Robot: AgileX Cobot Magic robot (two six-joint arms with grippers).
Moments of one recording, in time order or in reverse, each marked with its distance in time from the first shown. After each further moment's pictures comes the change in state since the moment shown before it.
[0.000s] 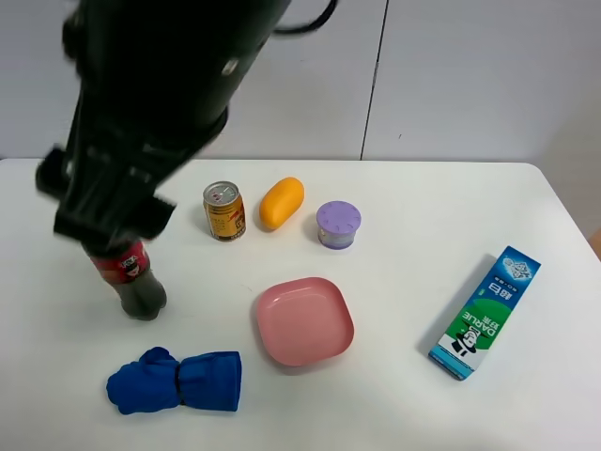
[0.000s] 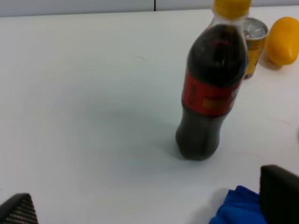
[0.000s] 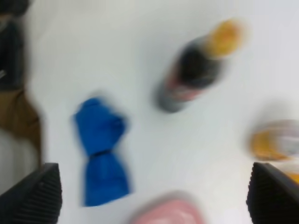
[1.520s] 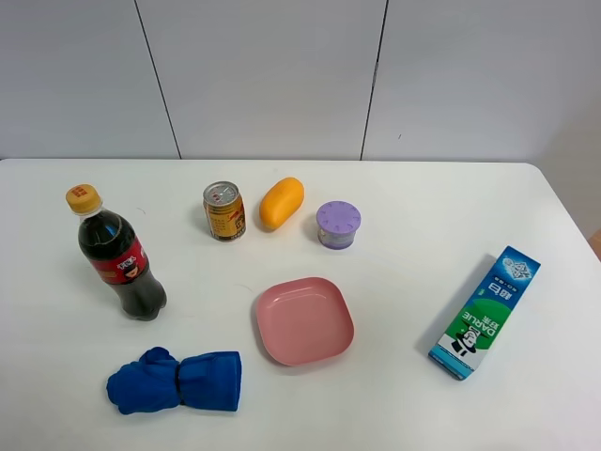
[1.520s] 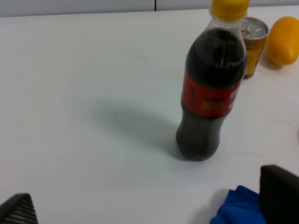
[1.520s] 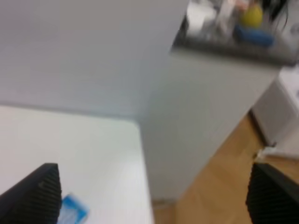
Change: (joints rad) left arm 0.000 0.000 0.000 0.002 0.000 0.000; right arm -1.014 -1.137 0.586 -0.303 0.025 0.216
